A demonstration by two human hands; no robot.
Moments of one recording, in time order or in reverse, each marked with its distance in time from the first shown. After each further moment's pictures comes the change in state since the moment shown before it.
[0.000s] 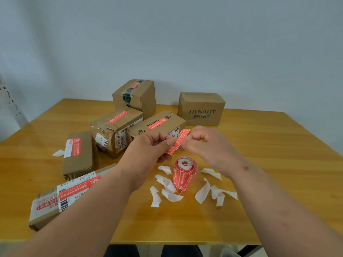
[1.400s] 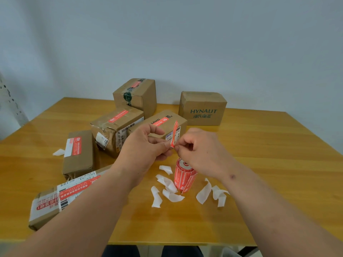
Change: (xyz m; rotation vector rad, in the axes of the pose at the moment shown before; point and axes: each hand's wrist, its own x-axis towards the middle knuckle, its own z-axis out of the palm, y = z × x) left_hand 0.005 0.002 -0.007 -0.092 0.068 -0.021; right_hand 0.003 0.000 0.017 -0.266 0.016 -0.137
